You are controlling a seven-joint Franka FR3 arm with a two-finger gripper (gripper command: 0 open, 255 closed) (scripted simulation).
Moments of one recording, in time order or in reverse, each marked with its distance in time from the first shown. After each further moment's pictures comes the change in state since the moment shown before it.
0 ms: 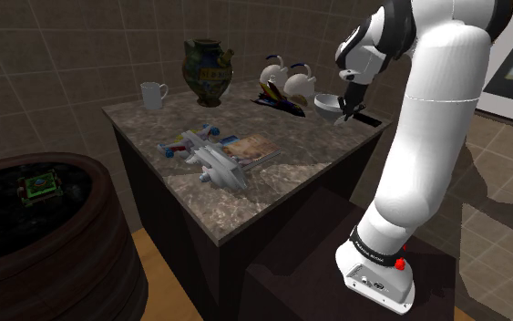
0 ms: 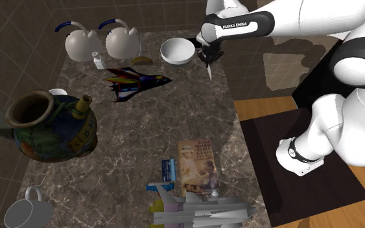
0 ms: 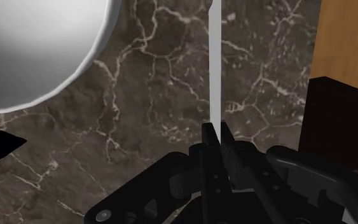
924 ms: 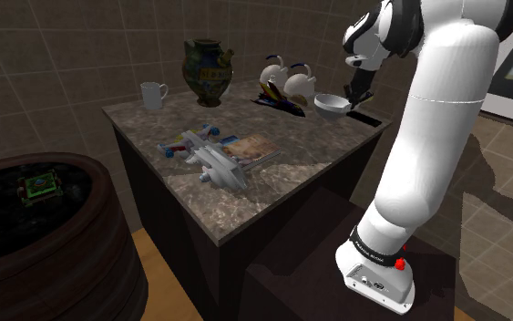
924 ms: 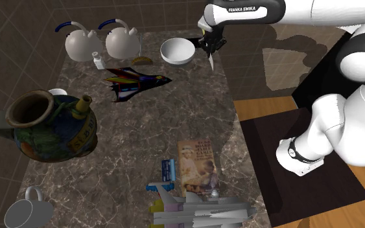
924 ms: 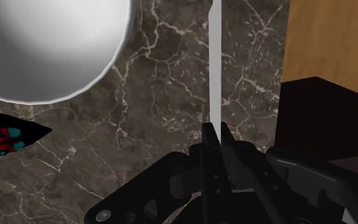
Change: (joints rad) arm -0.001 -0.035 -0.029 0.107 -0.046 -0.127 0.016
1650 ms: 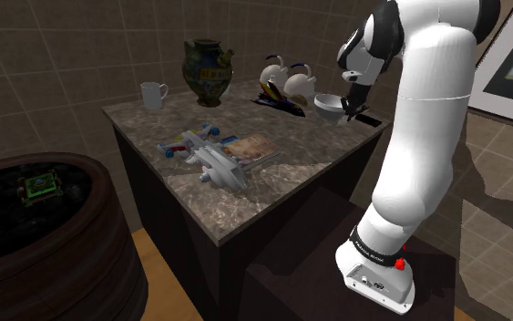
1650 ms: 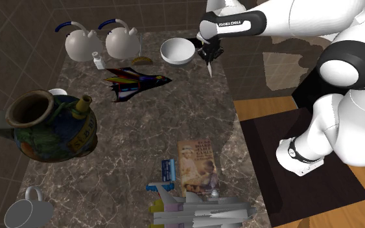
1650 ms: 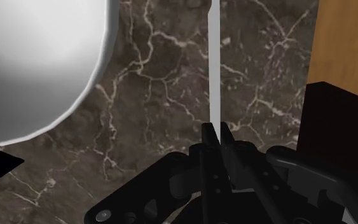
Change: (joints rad) arm -0.057 0.100 0.043 -0.060 0.103 0.113 -0.080
